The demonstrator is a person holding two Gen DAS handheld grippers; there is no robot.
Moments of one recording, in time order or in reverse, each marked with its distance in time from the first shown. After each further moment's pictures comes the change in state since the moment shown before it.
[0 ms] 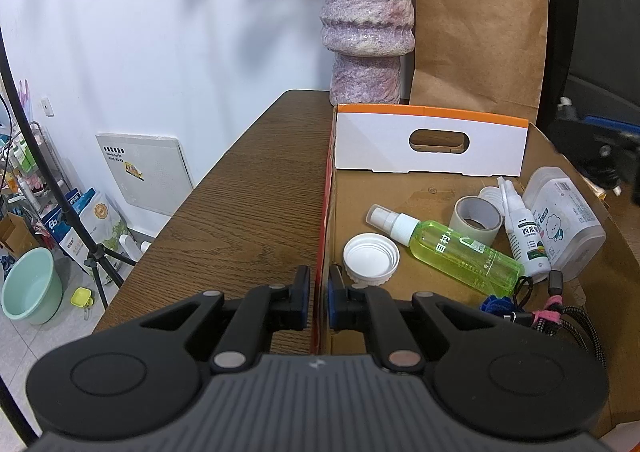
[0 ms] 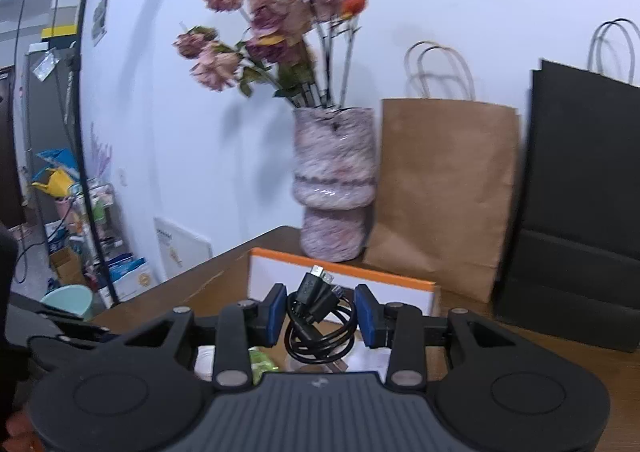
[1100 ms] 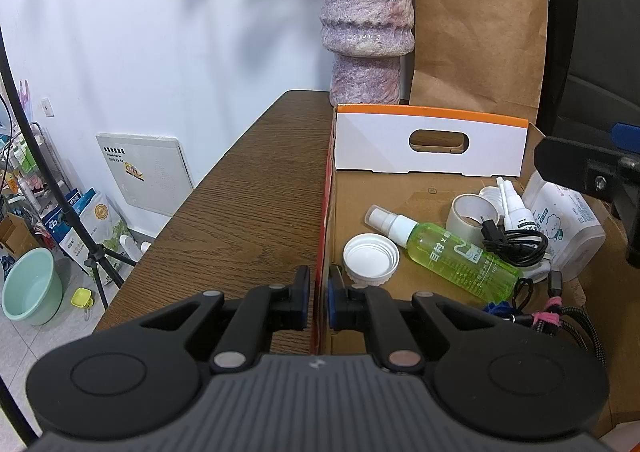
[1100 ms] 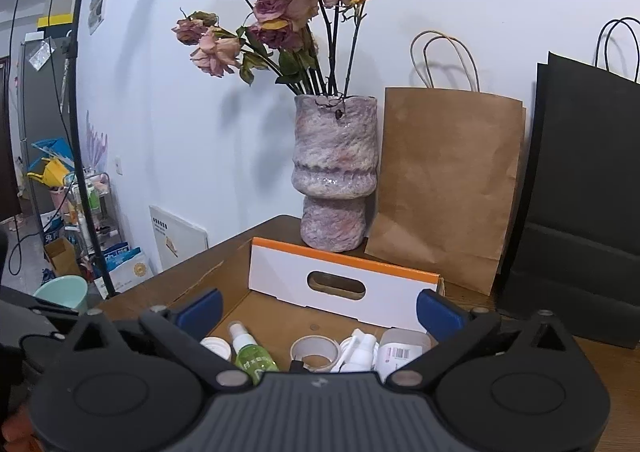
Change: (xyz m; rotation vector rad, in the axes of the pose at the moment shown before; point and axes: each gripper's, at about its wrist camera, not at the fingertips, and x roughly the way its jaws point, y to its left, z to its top) left arm 0.000 0.000 0.001 0.001 -0.002 0.001; right arm 0.007 0.006 -0.002 -0.003 0.027 -0.026
